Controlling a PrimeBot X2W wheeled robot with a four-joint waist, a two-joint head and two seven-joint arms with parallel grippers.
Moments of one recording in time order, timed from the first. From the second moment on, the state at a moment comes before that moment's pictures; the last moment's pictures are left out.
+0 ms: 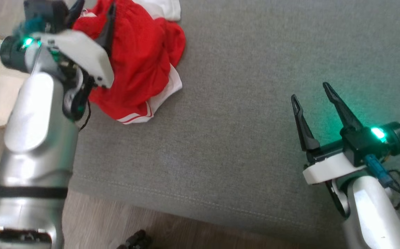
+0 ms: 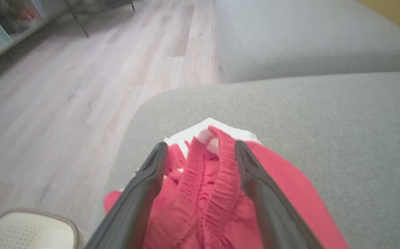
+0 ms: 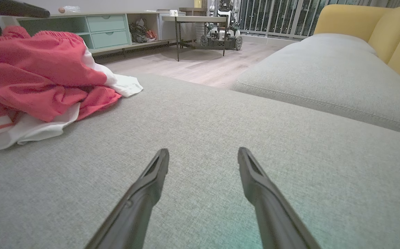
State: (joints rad) left arm -0.78 0.15 -0.22 0.51 -0.21 -0.10 0.09; right arm -0.21 -0.05 0.03 0.10 -0.14 0.13 -0.25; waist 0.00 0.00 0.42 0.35
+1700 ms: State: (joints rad) left arm -0.83 0.25 -0.44 0.16 -0.38 -0.11 -0.02; right arm -0.19 -0.06 0.09 0.01 0.07 0.13 -0.25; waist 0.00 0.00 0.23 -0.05
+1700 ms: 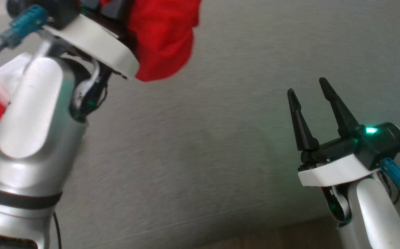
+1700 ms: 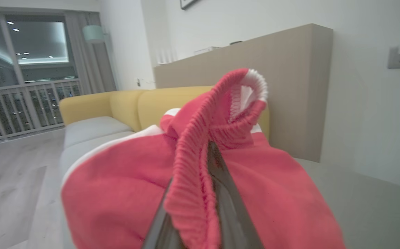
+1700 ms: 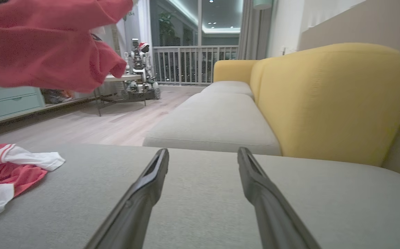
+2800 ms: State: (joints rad) left arm -0.75 0.08 -0.60 0.57 -0.20 0.00 -0.25; right arm -0.20 -0.05 0.13 0.01 0.11 0.13 -0.25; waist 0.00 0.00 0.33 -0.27
